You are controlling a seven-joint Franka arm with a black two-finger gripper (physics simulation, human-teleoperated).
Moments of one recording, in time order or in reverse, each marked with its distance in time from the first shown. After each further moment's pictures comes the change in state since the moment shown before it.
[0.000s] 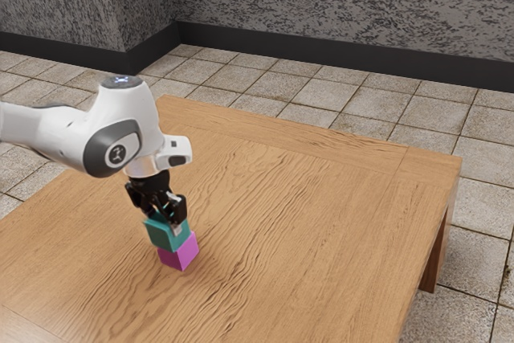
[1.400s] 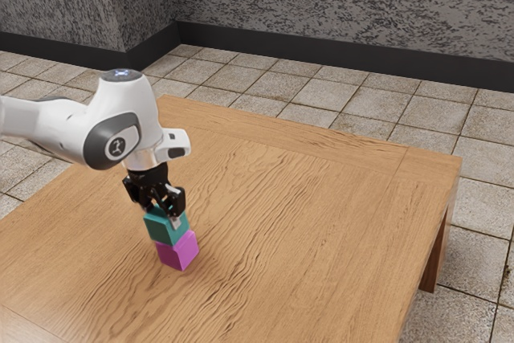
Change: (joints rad) arm 0.024 0.018 -0.003 0.040 0.019 -0.025 -0.054
